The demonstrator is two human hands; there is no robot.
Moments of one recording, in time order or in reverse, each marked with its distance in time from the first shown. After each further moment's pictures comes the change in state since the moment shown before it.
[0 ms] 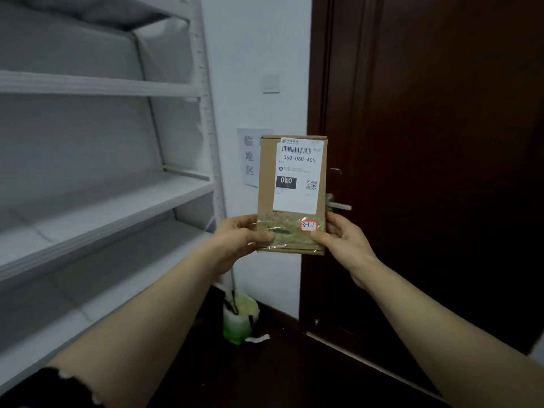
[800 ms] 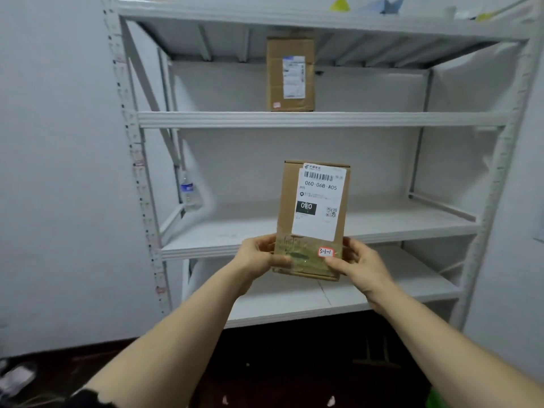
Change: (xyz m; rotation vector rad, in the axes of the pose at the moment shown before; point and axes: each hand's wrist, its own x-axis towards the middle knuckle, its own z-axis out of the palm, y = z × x) left_hand -0.322 0.013 -0.346 0.113 0.793 0.143; right_hand -0.131 -0.085 0.434 0.201 -0.781 -0.135
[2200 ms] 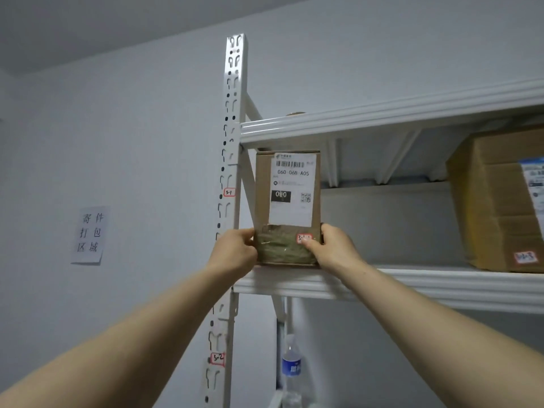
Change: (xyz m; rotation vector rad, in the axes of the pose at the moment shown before) left_hand 0.305 0.219 -0.380 0.794 0.852 0.416; right_hand 0.481 -0.226 0.385 -0.387 -0.169 -0.623
